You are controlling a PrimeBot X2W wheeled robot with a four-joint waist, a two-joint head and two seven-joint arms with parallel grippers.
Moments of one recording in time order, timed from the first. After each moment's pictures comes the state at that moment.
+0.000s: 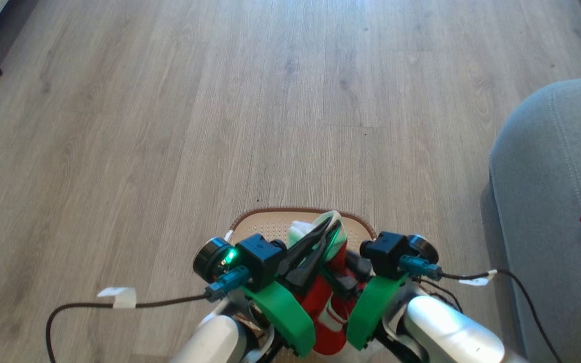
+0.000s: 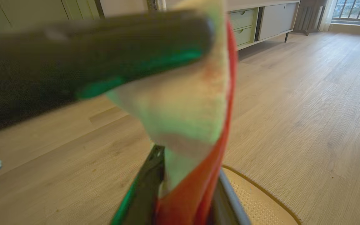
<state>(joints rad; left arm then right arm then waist) -0.21 0.07 -0.64 0.07 -0.35 -0.07 -0.09 -0.40 -0.20 0.85 0.45 0.53 0.12 -0.25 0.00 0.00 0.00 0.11</state>
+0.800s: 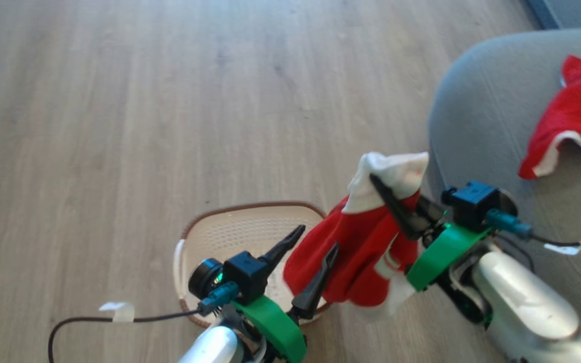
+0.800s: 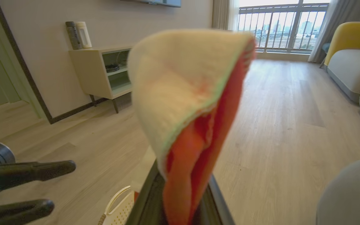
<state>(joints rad) -0.20 0.06 -0.65 0.22 -0.39 -0.07 -0.23 -0.40 -0.33 0.64 0.33 0.53 0.12 -0.25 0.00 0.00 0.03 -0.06</state>
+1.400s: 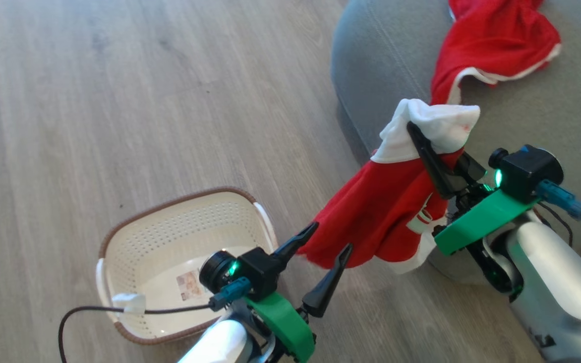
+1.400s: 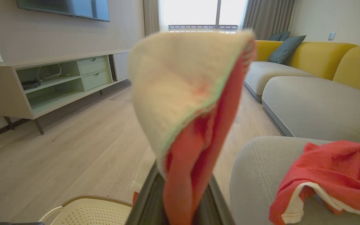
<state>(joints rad) -0.25 0.06 -0.71 0.26 -0.39 -0.09 -0.25 -0.43 -0.36 0.48 0.22 0.48 0.12 -0.25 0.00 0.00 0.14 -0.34</state>
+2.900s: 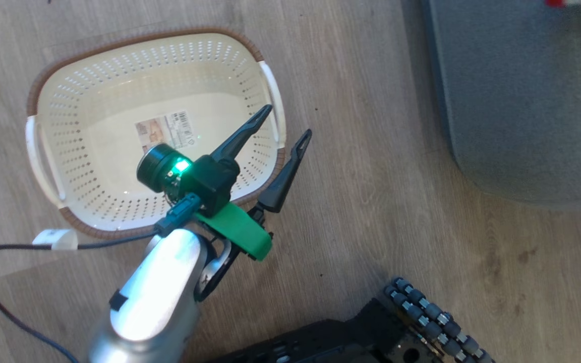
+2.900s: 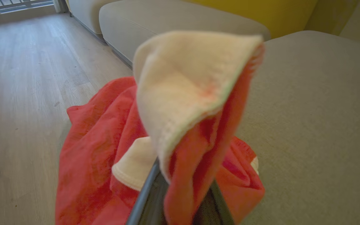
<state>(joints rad) -0.48 0.10 -0.53 0.20 -0.24 -0.12 -0.25 -1.08 -0.37 -0.47 0.76 0.30 0.12 0.03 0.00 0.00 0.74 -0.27</state>
